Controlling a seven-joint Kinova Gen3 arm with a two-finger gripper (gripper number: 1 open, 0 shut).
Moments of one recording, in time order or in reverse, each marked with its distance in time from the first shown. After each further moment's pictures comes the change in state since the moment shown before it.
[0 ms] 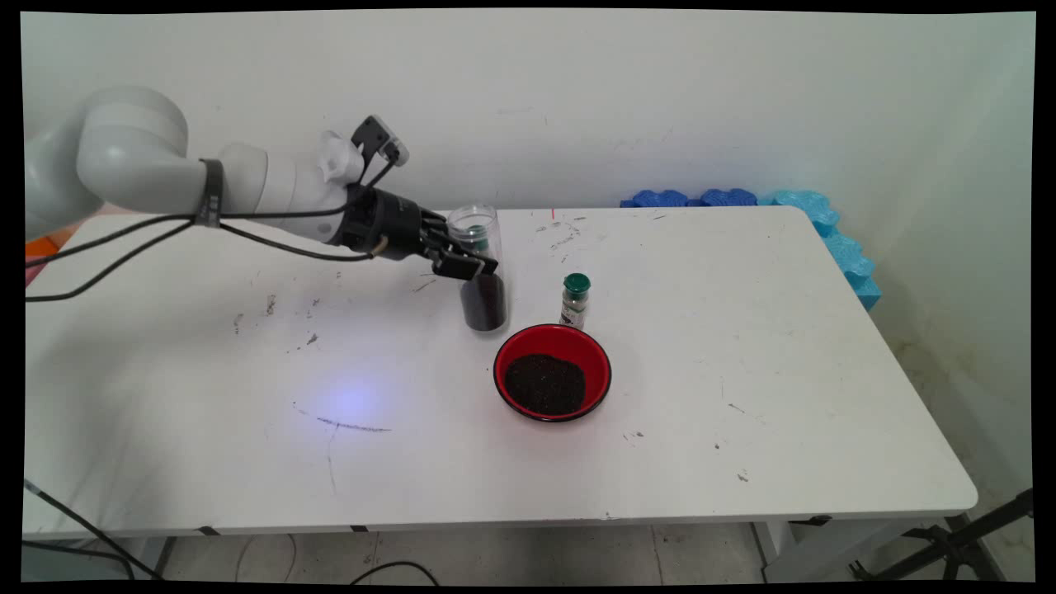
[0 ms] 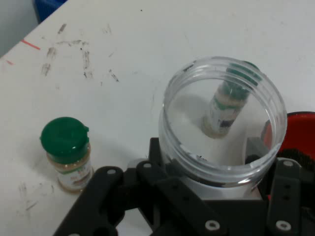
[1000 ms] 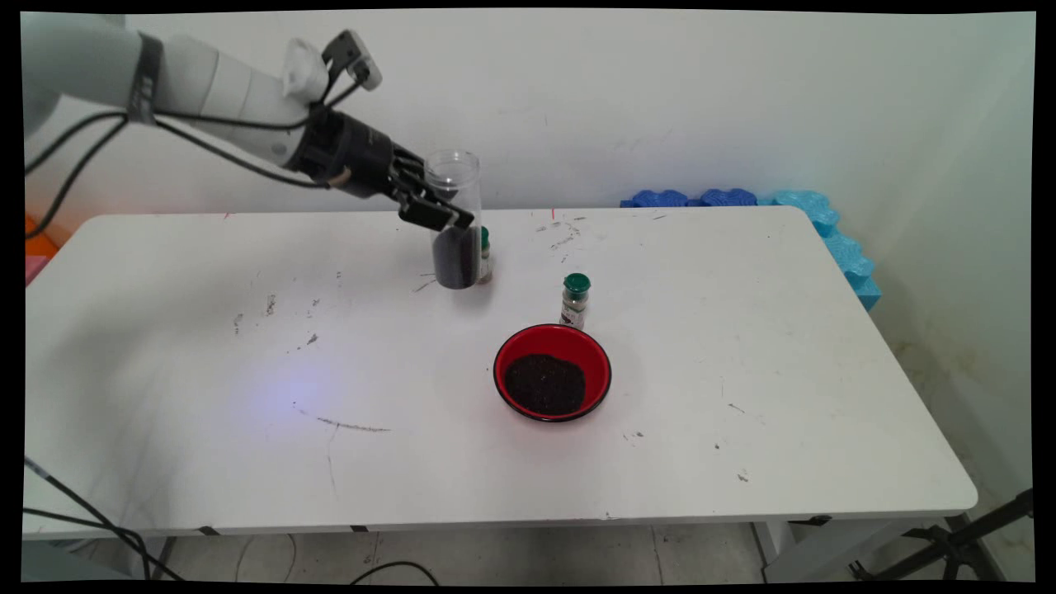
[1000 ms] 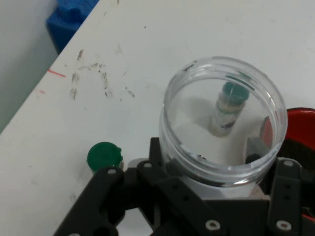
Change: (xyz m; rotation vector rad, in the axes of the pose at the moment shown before) arm 0.065 -0.011 -0.060 0.004 -0.058 0.123
